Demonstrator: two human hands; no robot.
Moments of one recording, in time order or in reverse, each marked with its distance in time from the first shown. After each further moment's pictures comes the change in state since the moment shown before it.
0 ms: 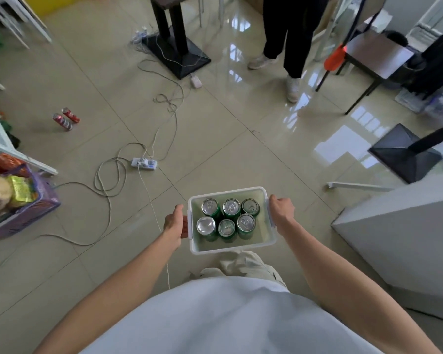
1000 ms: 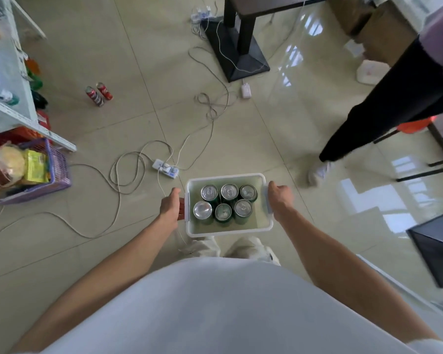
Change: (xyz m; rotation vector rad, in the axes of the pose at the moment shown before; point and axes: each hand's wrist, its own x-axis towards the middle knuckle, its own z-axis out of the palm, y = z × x) left_hand 0.206 0.281 -0.062 -0.263 0.169 -0.112; right_hand 0.167 -0.361 0.159 -0.245 -0.139 -0.190
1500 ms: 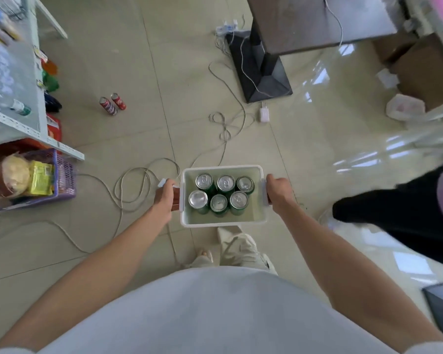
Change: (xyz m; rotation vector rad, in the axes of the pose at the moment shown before) left_hand 0.107 0.199 0.026 -0.123 0.028 0.042; right_hand 0.149 -0.212 0.028 -0.024 -0.104 -0.082
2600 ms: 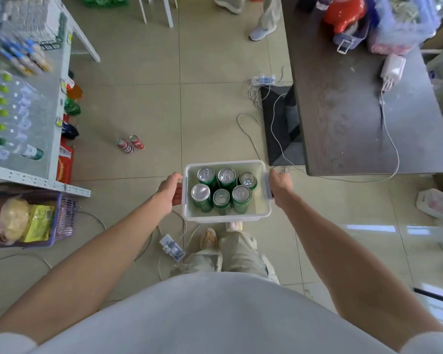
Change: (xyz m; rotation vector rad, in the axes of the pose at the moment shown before) left_hand 0.234 0.387 0.017 -0.087 -0.015 -0.100; right_hand 0.247 -0.431 0.096 -0.092 -0.114 -0.063
